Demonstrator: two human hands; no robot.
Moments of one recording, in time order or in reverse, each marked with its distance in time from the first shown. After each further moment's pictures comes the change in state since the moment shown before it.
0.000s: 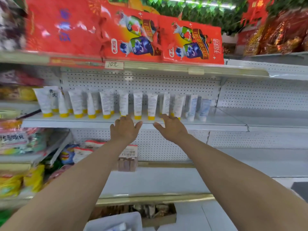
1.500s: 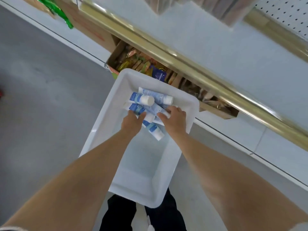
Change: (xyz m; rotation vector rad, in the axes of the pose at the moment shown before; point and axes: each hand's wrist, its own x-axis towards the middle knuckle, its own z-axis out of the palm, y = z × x) left_hand -0.241 -0.288 0.485 -0.482 -0.565 -1.246; right_hand -0.171 0.058 0.600 0.245 -0.854 0.235
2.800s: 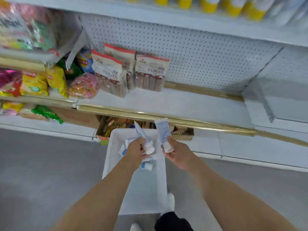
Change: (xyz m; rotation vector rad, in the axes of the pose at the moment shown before) left_hand -0.234 0.078 -0.099 -0.753 -0.485 0.080; right_hand -0.235 -0.057 -0.160 1.532 0.000 0.365
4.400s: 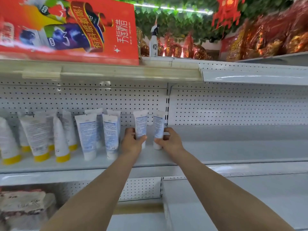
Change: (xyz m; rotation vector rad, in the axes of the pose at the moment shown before) left_hand -0.018 0.137 0.710 0.494 -0.001 1.151; right_hand -0.058 -0.620 -0.307 -0.574 0.229 -1.116
